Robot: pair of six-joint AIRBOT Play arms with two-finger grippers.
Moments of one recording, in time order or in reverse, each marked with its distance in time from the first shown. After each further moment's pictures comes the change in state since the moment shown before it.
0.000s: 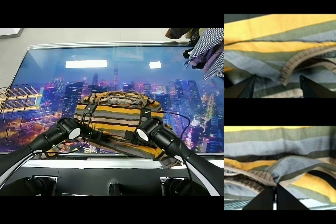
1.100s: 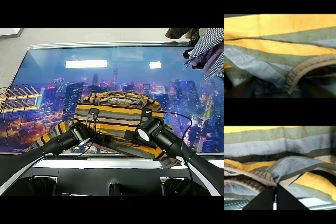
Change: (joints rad) left arm -0.117 -0.082 -0.001 0.229 -0.002 -0.325; right arm 0.000 0.013 0.000 0.006 -0.003 0.030
